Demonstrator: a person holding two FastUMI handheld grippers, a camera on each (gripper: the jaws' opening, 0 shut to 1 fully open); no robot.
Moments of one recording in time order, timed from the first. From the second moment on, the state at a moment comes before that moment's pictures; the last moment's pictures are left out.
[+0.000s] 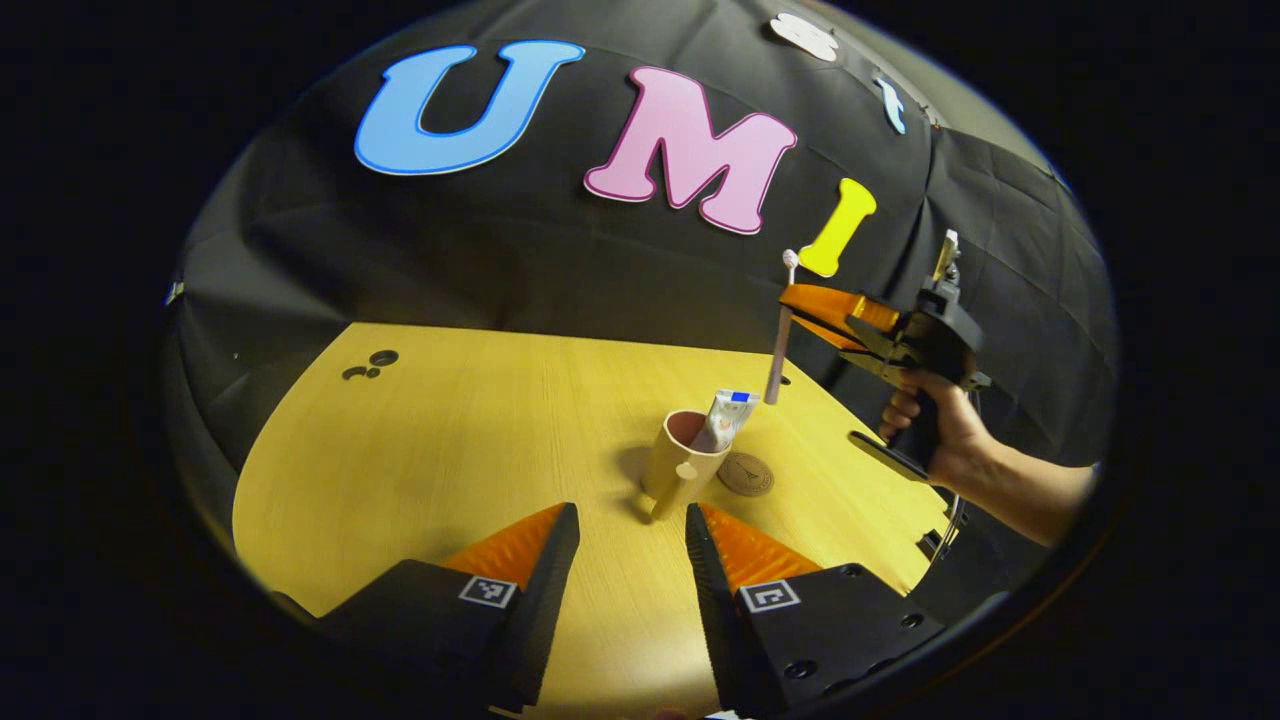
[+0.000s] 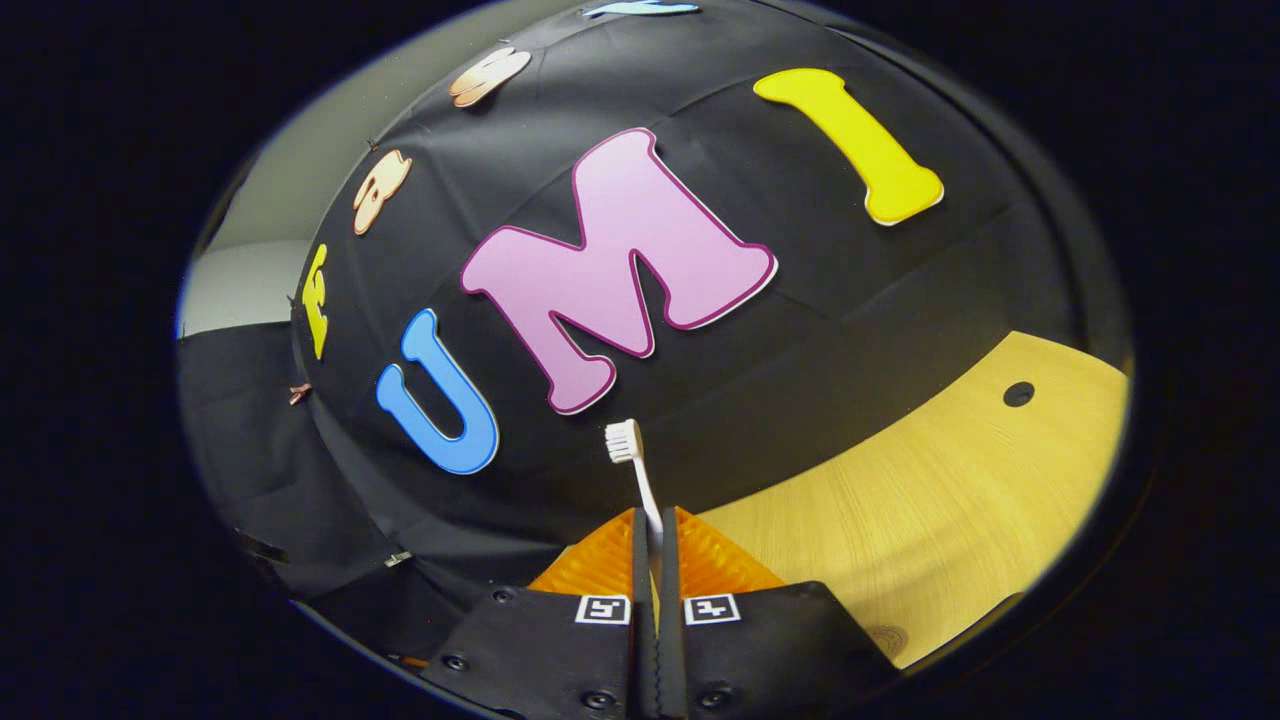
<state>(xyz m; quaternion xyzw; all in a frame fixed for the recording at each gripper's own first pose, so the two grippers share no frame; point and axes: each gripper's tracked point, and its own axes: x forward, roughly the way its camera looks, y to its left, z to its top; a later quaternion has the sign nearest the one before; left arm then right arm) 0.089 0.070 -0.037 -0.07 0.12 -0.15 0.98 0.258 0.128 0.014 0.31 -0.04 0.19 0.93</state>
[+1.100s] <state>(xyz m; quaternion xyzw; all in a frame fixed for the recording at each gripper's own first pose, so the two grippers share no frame) 0.051 0.078 -0.079 -0.12 0.15 -0.07 0.98 0.277 0.189 -0.080 0.24 0.01 0.30 0.92</state>
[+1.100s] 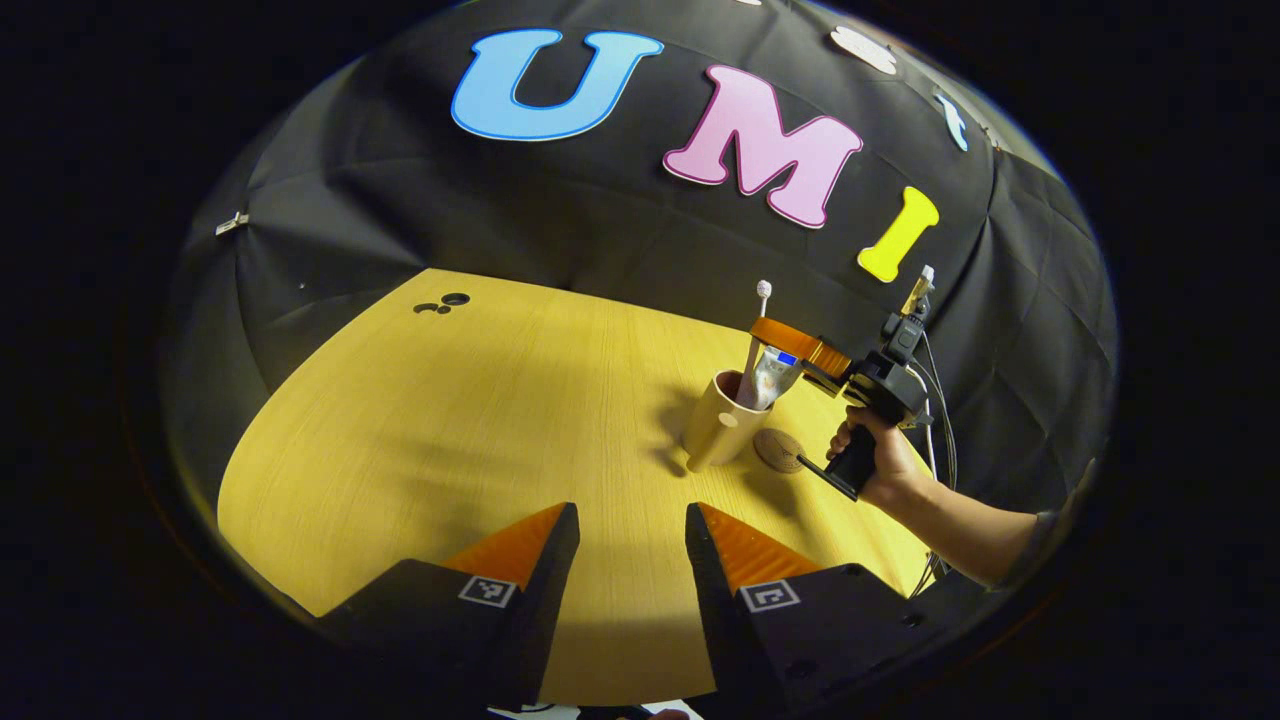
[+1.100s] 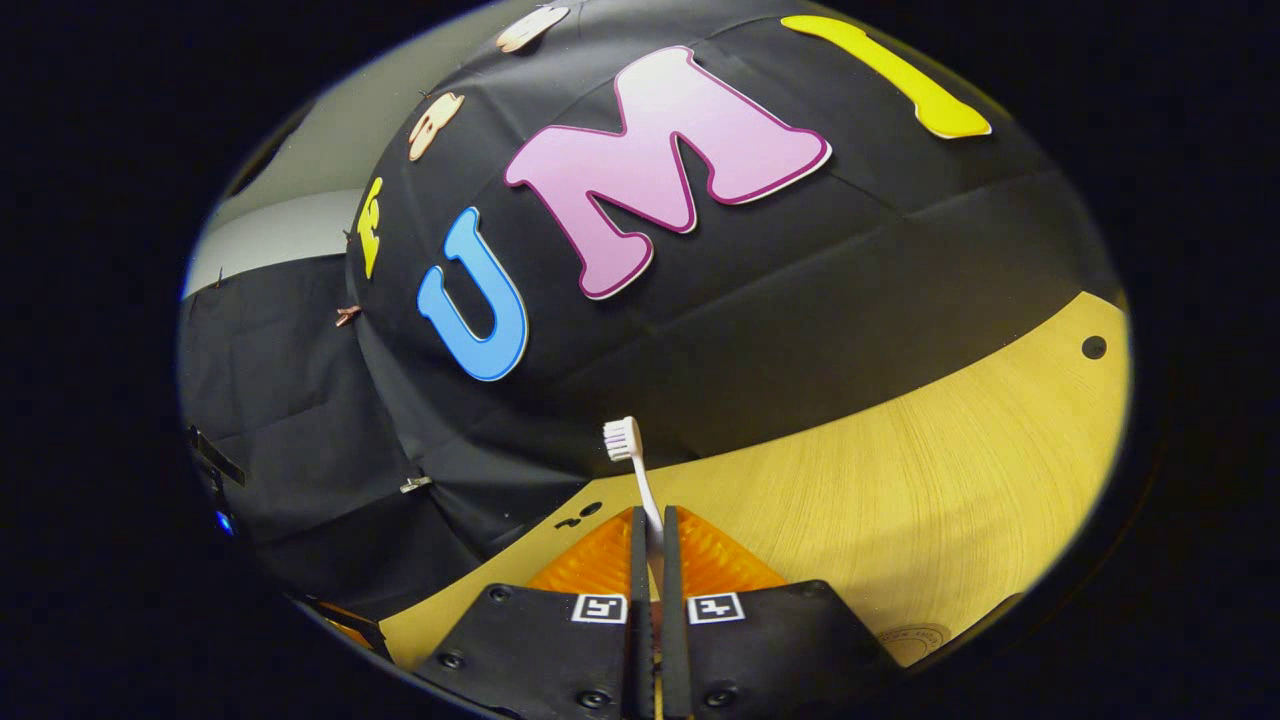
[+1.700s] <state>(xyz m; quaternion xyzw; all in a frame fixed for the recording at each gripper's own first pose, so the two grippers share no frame) 0.051 0.046 -0.074 -0.11 0.16 -0.07 0.98 0.259 0.158 -0.096 0.29 0.06 0.29 0.91</state>
